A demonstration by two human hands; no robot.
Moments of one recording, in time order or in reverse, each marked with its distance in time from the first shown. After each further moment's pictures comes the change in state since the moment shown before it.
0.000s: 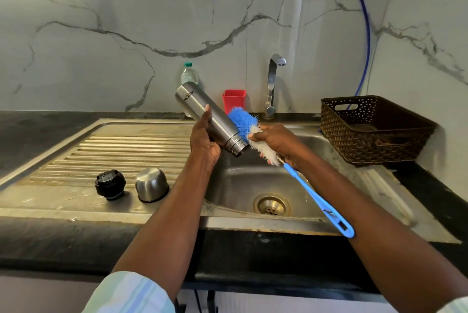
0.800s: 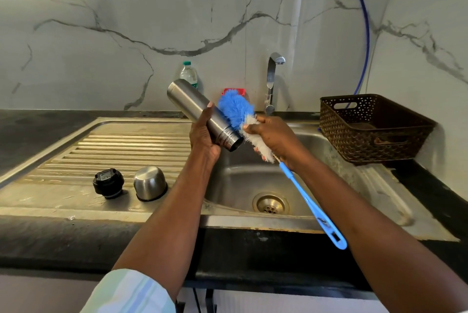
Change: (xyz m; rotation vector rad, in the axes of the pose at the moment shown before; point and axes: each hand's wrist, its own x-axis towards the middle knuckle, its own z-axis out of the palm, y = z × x) left_hand -0.006 0.000 0.004 -0.017 -0.042 0.035; right_hand -0.008 -0.007 0.008 0.026 0.057 -0.142
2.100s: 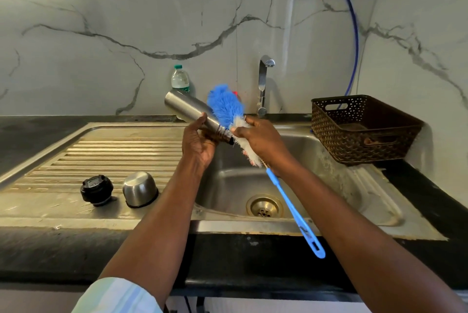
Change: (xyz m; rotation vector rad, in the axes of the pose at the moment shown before) left_hand 0.008 -0.004 -0.003 -0.059 -0.083 -0.075; right_hand -0.004 -0.001 0.004 -0.045 0.059 -0.071
